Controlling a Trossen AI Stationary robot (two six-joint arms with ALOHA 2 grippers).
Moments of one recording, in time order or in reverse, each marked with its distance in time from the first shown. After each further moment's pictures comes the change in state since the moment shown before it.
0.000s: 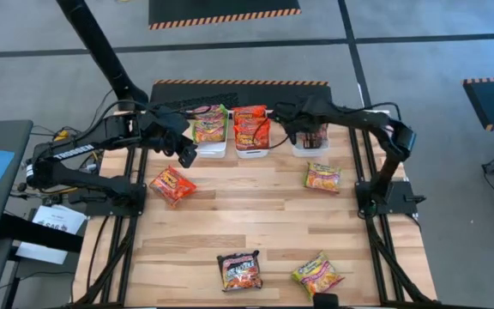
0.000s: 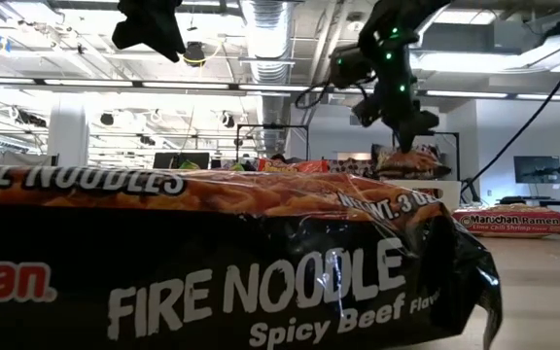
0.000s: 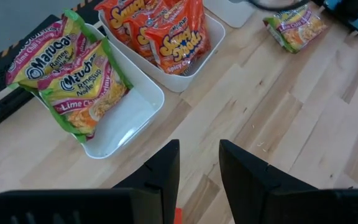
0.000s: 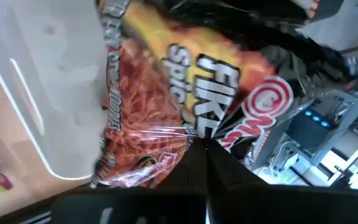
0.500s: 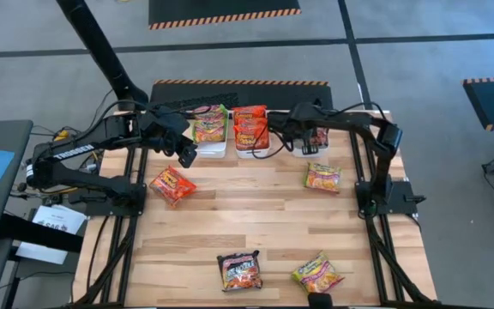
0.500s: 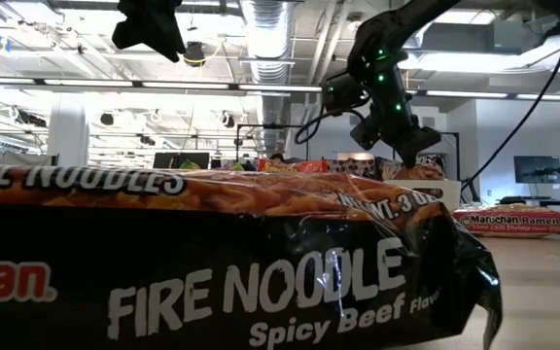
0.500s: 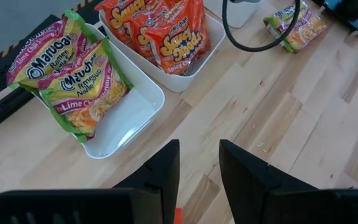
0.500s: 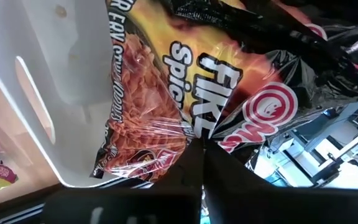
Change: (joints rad) left arm 0.000 0.000 0.000 0.000 0.000 0.000; right arm 0.021 0.123 0.000 -0.065 0.030 0.057
